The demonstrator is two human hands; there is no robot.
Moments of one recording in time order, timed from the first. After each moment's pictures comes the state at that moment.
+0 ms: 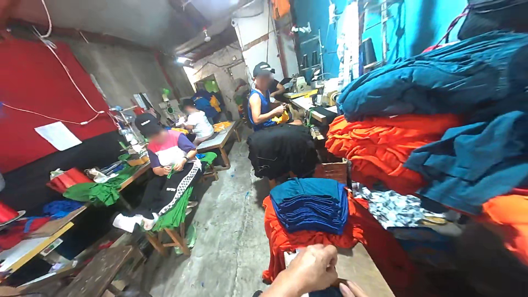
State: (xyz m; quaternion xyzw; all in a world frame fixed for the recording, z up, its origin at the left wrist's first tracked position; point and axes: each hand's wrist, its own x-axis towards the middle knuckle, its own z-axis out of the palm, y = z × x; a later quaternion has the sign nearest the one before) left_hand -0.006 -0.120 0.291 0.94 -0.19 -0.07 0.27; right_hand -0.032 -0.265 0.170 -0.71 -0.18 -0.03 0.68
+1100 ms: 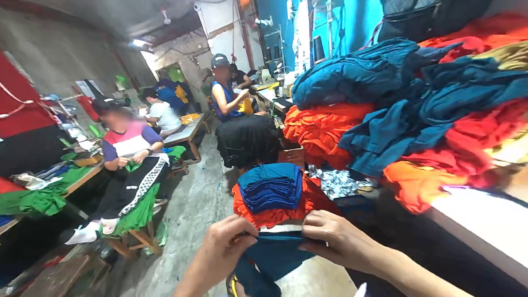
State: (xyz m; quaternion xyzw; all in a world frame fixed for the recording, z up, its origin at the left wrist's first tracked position) left_hand -0.102 -0.078 0.378 0.90 -0.24 0.21 0.31; right_hand 0.026 -0.344 0.297 -0.70 -0.59 -0.24 0.31
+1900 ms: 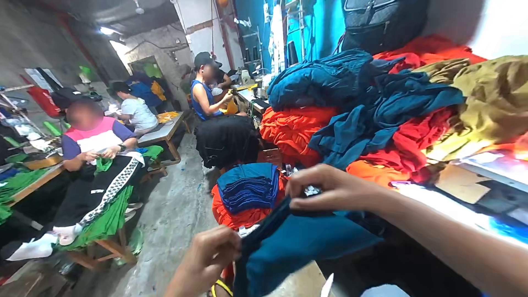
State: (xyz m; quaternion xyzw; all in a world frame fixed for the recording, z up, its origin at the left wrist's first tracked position) left_hand -0.096 -0.088 0.356 0.83 -0.29 0.11 0.46; right_hand 0.051 -0.380 0.410 -0.63 -0.62 0.04 0.47
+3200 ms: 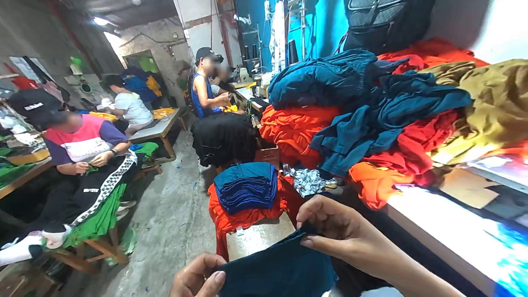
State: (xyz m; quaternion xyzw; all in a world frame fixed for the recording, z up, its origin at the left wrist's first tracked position) left_hand -0.142 -0.098 0.334 0.70 -0.10 0.12 0.69; right_hand 0.000 -0.373 0.346 -0.57 -0.46 0.04 0.68
